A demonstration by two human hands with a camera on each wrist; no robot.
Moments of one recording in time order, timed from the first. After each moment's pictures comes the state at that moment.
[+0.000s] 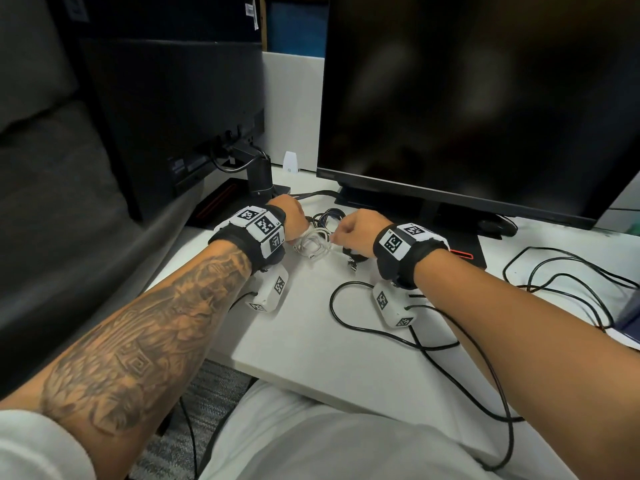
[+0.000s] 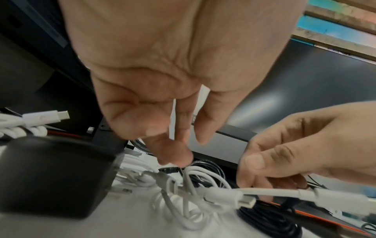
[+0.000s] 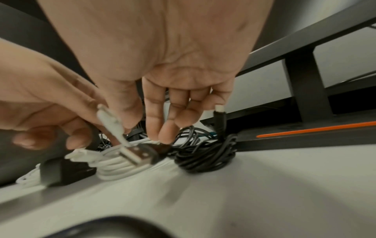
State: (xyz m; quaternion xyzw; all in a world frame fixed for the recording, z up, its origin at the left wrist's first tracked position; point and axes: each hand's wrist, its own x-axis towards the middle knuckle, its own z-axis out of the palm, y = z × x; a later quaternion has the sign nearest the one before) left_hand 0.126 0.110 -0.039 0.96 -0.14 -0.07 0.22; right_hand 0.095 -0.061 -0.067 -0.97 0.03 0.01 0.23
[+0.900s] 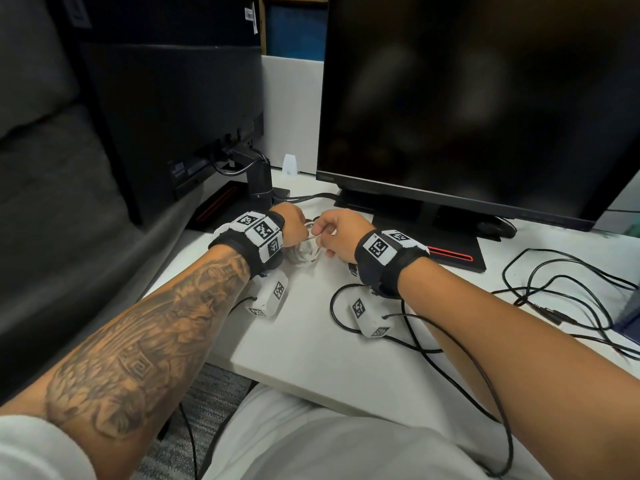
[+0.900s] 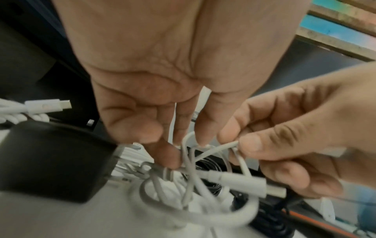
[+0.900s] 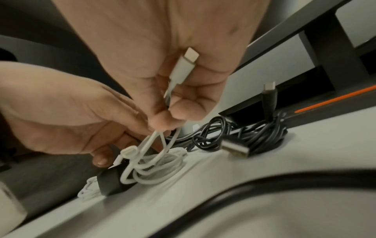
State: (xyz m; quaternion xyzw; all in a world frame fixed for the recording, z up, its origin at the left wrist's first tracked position) left_hand 0.126 0.107 -0.040 0.97 -0.14 -0.10 0.19; right_hand 0.086 -0.028 -0.067 -0.94 -0.02 -0.04 0.33
